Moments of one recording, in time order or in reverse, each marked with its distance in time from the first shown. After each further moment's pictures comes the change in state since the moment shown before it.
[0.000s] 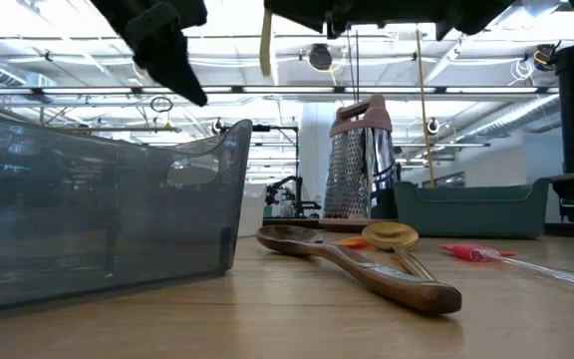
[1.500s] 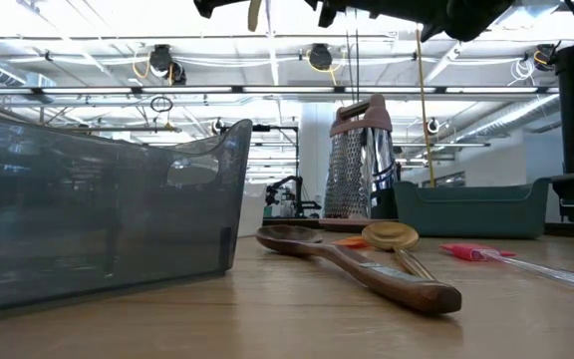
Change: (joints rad) left arm -0.076 0.000 0.000 0.606 0.109 0.259; right arm -0.022 0.013 -0.001 0.212 -0.185 0.155
